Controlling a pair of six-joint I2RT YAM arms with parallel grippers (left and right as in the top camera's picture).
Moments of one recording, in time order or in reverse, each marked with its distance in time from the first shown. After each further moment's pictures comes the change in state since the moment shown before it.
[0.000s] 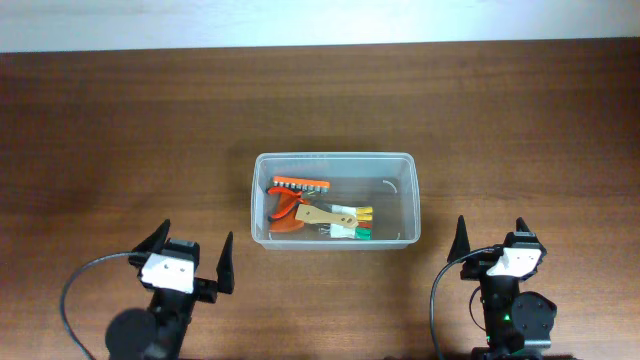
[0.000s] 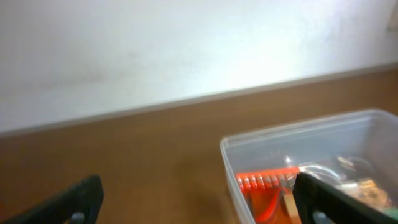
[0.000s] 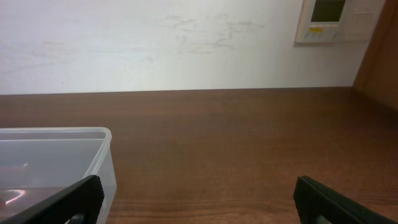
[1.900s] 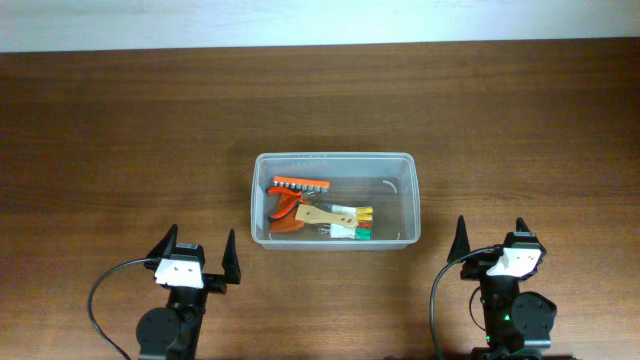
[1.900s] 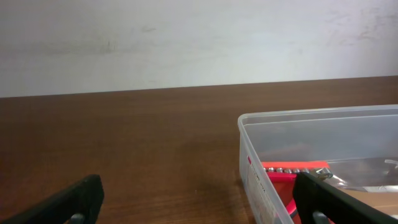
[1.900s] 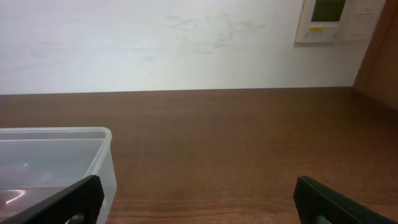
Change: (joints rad) left arm -0.003 -0.130 -0.355 0.274 -0.077 -0.087; right arm 0.001 0.000 0.000 0.000 0.000 0.001
